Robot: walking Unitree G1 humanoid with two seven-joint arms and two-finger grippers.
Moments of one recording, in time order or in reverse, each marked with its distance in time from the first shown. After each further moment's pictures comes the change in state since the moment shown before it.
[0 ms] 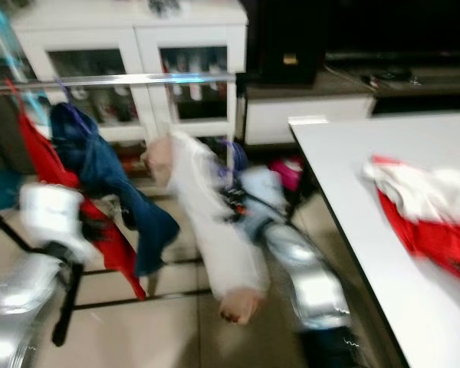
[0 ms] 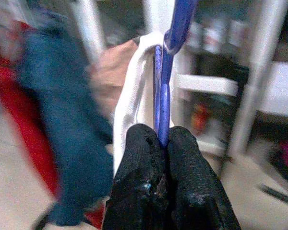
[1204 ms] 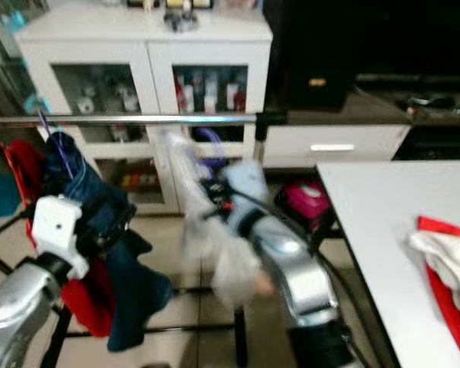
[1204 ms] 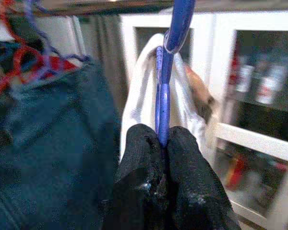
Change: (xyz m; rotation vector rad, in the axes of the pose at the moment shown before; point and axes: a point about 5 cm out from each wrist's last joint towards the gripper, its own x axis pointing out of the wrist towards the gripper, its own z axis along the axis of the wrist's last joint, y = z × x) left arm -0.017 0.004 0.000 0.039 0.030 -0.173; right arm 0.012 0.045 0.038 -0.074 -0.115 0.214
